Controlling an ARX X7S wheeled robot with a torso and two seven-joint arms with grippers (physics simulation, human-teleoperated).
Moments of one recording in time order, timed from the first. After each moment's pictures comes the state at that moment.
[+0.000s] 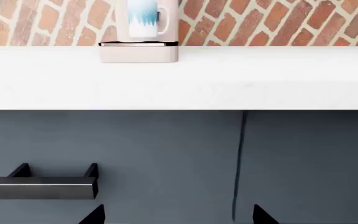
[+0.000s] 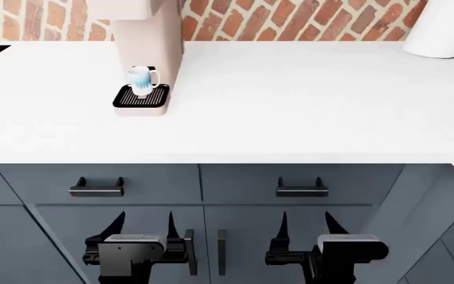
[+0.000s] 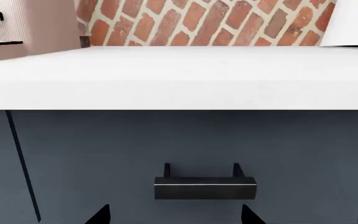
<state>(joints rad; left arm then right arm) 0.00 0.00 0.00 0.00 0.00 0.00 0.00 0.00 0.00 0.00 0.00 0.00 0.00 0.00</state>
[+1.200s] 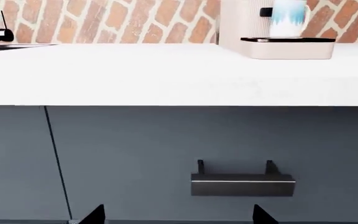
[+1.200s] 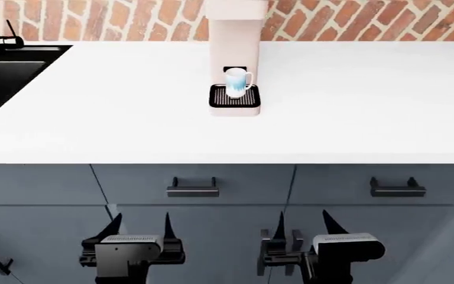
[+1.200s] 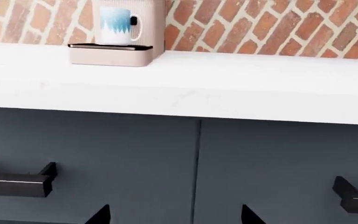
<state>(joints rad) 0.00 -0.09 0.09 -0.01 -0.09 0.01 -0.10 0.00 0.10 -0.13 -0.01 0.06 -0.01 0.11</state>
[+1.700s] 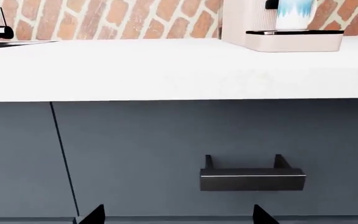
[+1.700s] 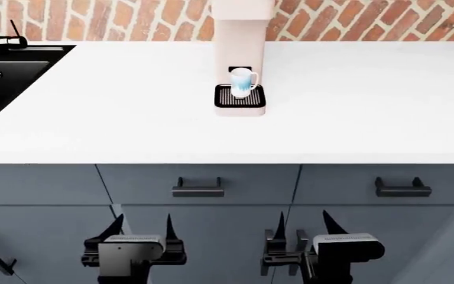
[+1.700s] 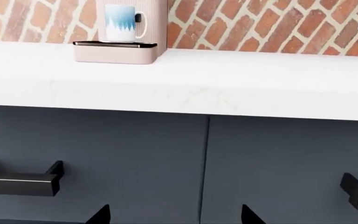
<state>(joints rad) -0.01 -0.12 0.13 -0.02 -0.11 -0.01 -0.13 0.01 0.12 -0.15 -0.01 0.08 -0.01 0.14</state>
